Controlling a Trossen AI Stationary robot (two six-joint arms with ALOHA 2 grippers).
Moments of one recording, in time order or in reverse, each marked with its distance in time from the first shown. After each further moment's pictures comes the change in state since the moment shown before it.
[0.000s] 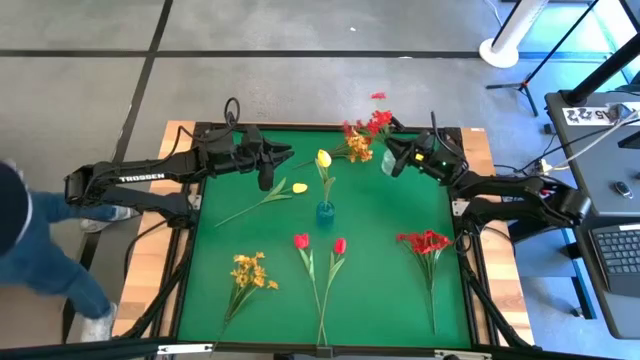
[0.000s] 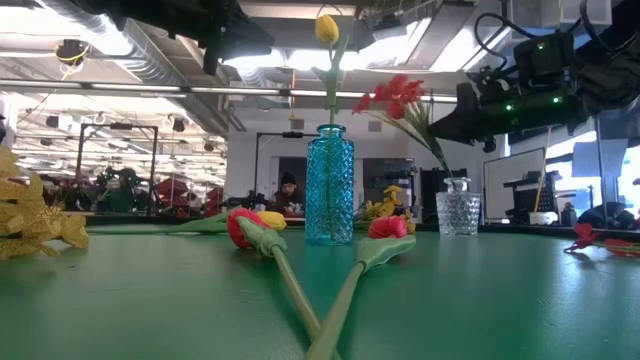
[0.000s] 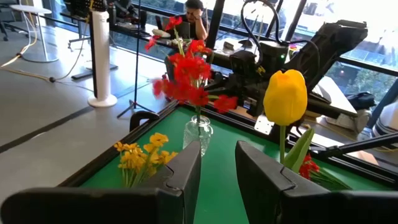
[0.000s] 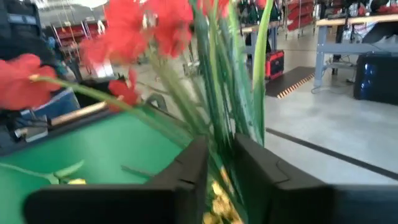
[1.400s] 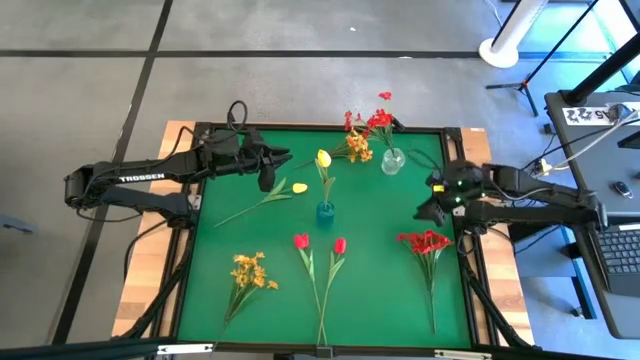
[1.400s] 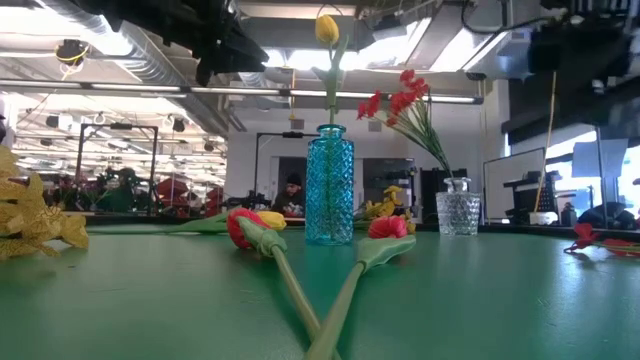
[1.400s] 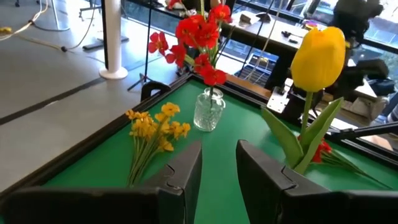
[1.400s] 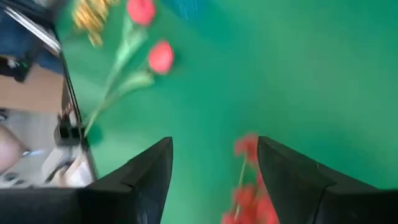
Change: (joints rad) left arm 0.001 0.000 0.000 -0.112 -0.027 -0.046; right arm 0.481 -0.498 0.425 -1.765 -0.280 0.524
